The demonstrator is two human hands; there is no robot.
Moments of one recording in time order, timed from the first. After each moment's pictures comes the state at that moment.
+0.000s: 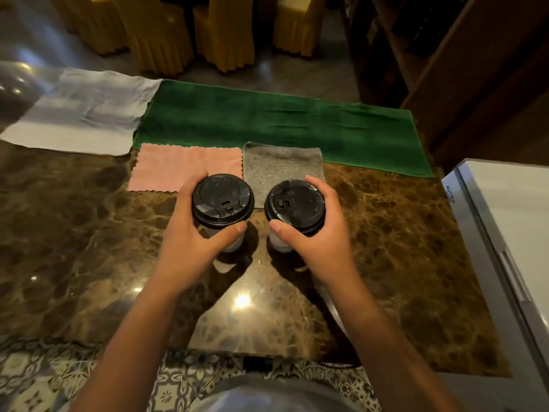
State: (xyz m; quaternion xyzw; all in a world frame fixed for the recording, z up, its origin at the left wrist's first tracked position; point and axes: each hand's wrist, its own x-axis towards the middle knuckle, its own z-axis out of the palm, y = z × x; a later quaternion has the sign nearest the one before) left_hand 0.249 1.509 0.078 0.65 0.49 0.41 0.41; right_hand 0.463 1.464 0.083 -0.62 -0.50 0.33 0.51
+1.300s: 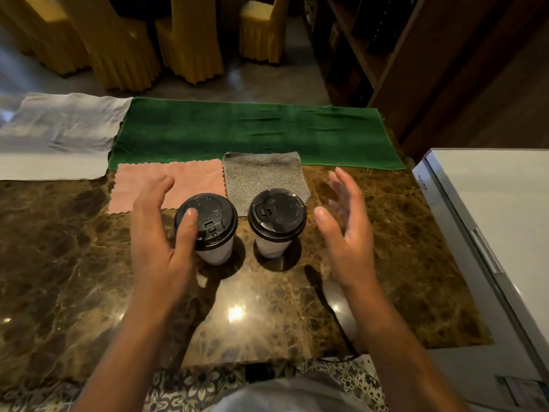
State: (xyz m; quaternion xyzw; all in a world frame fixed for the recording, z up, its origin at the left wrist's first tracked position) left_hand 0.239 1.511 0.091 0.70 0.50 0.46 0.22; right_hand 0.485 1.440 0.098 -0.64 -0.47 0.22 0.56
